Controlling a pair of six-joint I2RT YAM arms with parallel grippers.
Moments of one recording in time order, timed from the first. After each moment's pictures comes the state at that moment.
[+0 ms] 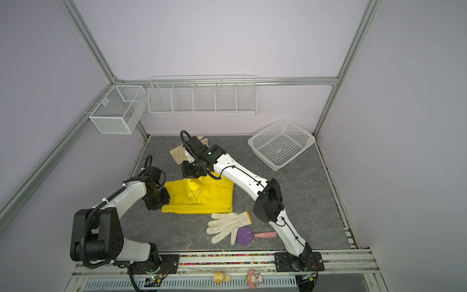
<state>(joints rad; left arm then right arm) -0.02 1.44 0.83 -0.83 0.00 -0.51 0.95 2.32 2.39 -1.00 -0.32 0.71</state>
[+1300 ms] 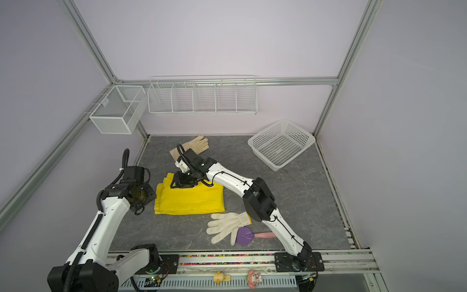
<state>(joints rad) 0.03 1.08 0.91 -1.00 -0.12 -0.58 0.92 2.32 2.16 -0.69 -0.55 0.65</state>
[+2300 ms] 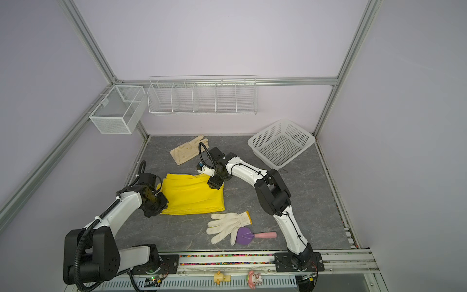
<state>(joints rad) 0.01 1.28 0.72 -0.81 0.04 -0.65 0.76 2.27 1.92 -0.82 -0.22 -0.44</state>
